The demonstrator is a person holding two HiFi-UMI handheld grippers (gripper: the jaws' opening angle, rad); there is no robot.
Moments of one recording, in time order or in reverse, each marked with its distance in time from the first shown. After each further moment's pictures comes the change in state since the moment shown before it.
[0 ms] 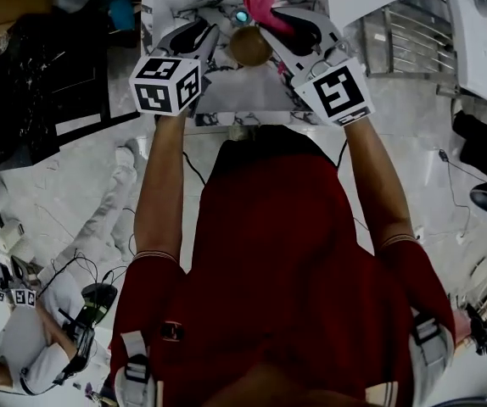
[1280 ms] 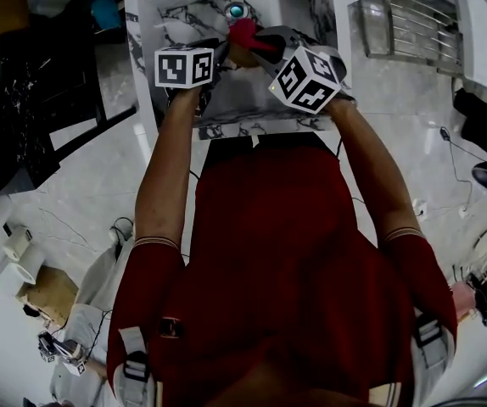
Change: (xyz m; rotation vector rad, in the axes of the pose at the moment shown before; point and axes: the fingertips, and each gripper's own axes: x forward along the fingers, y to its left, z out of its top) left arm 0.090 0.029 -0.135 -0.278 0.425 -0.118; right arm 0.070 0.062 -0.143 0.007 0.459 0.295
